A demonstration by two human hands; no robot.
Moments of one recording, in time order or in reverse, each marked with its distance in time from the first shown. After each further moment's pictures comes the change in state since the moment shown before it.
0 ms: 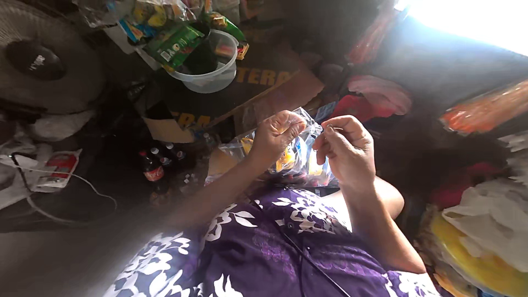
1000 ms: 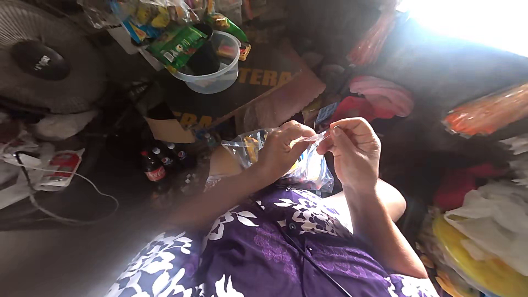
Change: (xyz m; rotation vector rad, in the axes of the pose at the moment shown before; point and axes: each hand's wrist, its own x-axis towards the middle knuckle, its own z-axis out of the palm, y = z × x) left_hand -0.012 -0.007 0.011 0.171 -0.032 0.284; right_hand 0.001 0.013 -0.008 -0.030 0.048 -0.171
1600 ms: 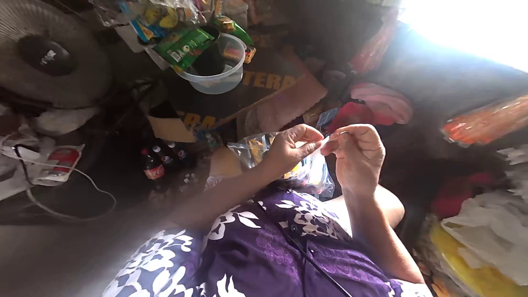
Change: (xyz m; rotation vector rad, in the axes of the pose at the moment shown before) left_hand 0.006 0.005 0.003 -0.291 -0.065 -0.330; right_hand -0.001 0.005 -0.001 0.018 0.030 -0.094
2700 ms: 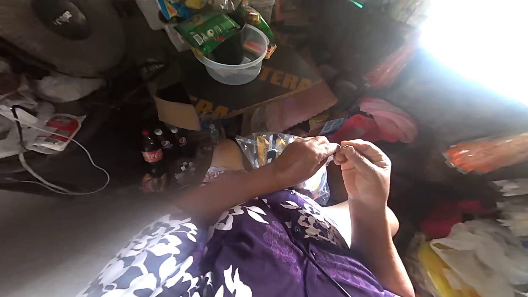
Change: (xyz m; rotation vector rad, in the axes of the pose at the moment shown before) left_hand -0.005 -0.004 0.000 0.781 -0.116 0.401; right_hand -0.002 -0.001 -0.008 0.112 -0.042 0.208
